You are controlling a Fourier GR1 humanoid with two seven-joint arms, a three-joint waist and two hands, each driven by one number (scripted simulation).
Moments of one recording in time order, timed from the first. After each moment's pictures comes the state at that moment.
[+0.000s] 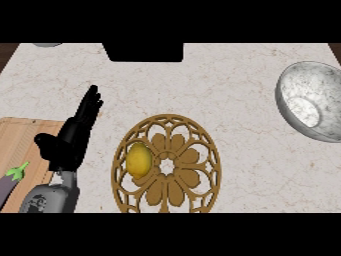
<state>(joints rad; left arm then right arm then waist) -0.15 0.08 -0.07 -1.57 -0.03 0.08 0.11 0.11 -1.15 -0.31 -2.06 -0.51 0.14 -0.13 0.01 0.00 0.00</state>
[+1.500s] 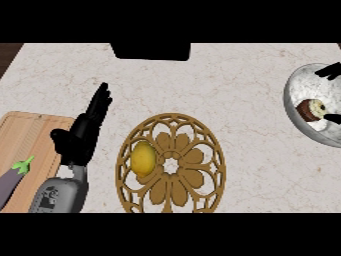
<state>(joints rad) -0.19 0.05 -0.08 -1.50 -0.05 0.07 0.07 -0.67 -0.79 0.16 -0.67 0.21 0.23 -0.65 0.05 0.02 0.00</state>
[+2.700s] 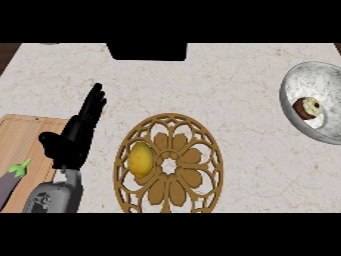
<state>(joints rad) -0.16 0.05 -0.07 -1.57 -0.05 0.06 0.11 -0.84 -0.90 -0.11 -0.29 -0.03 0.59 -0.66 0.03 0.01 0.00</state>
